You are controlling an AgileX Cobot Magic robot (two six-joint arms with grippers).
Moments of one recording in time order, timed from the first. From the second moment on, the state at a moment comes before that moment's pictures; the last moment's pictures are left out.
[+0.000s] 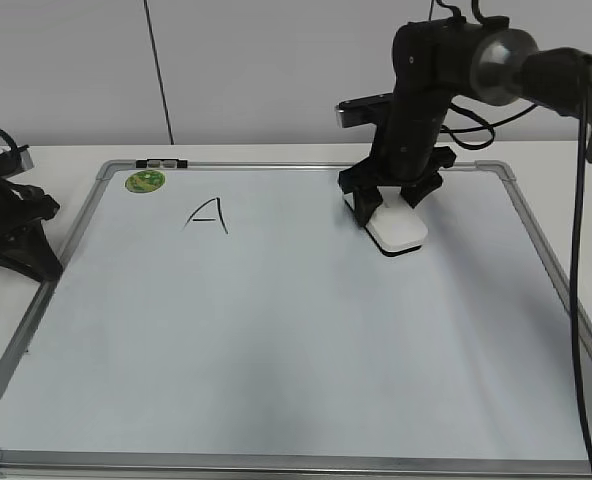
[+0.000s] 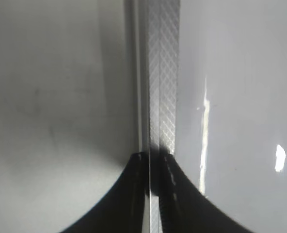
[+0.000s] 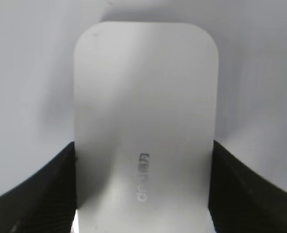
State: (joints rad) left arm 0.14 2.23 -1.55 -0.48 1.06 0.40; right arm 0.28 2.47 -2.19 0.01 1.18 -0.10
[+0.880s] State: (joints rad) left arm 0.14 2.23 -1.55 -0.49 1.05 0.40; right arm 0.13 2.38 -2.21 -0.05 1.23 -0.10
